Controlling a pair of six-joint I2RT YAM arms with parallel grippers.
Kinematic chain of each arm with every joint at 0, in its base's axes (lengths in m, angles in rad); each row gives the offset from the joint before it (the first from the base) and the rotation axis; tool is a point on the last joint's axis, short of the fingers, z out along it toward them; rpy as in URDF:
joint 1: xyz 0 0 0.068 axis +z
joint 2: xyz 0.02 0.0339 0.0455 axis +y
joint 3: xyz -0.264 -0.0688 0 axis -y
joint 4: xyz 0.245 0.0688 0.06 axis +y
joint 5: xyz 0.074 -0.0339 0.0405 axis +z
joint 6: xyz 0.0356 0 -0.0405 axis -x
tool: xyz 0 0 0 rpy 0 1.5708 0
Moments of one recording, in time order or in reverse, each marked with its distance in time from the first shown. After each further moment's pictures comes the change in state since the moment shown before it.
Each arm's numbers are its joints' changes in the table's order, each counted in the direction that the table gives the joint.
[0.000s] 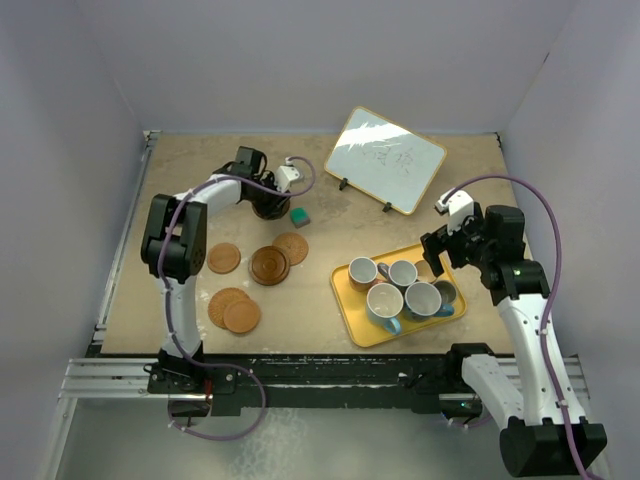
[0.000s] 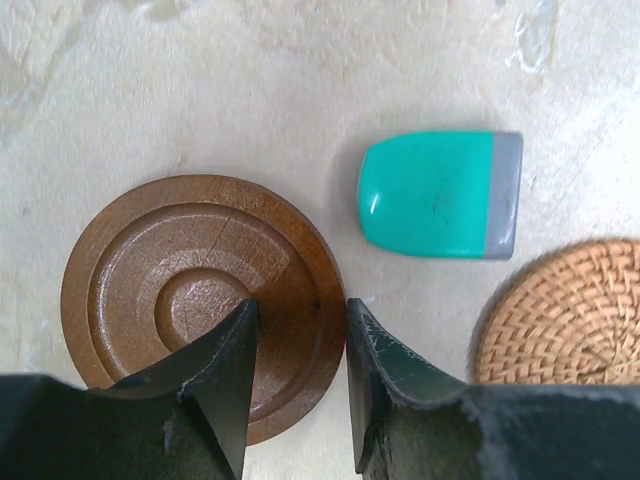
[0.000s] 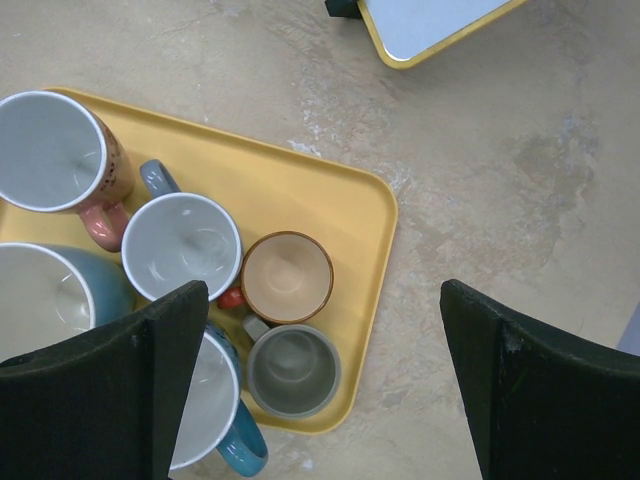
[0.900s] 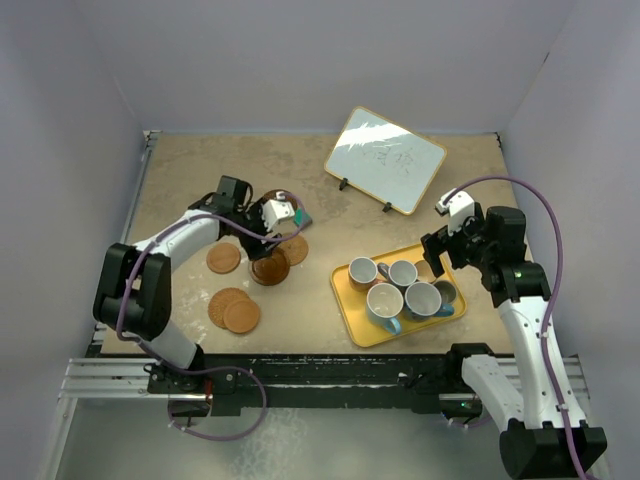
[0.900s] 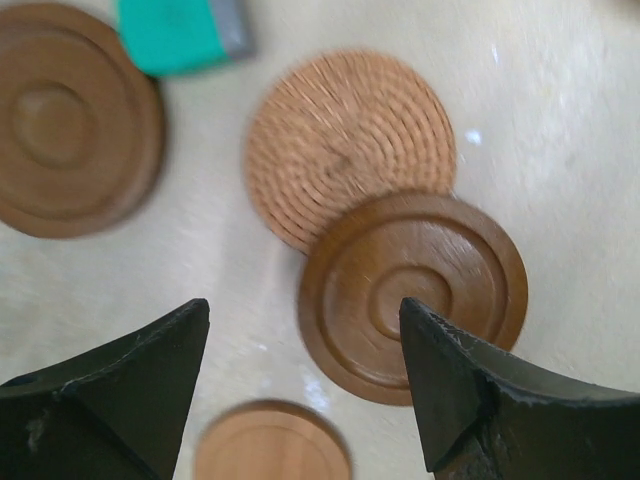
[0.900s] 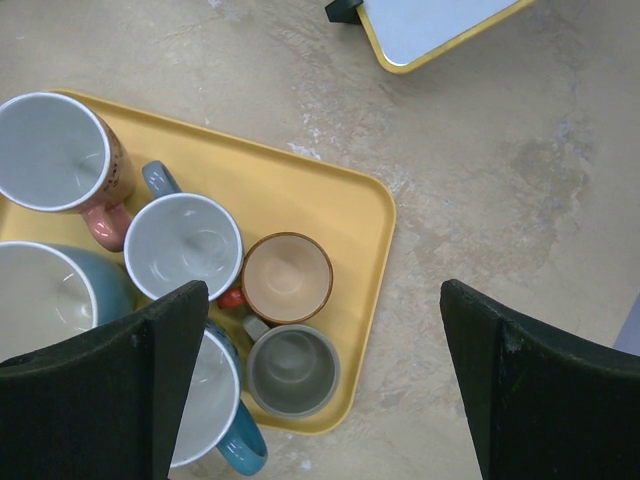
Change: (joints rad) left arm -0.042 -0.480 -0.416 0.038 -0.002 -0.087; right arm 0.000 -0.015 0.000 0.002 0.003 0.002
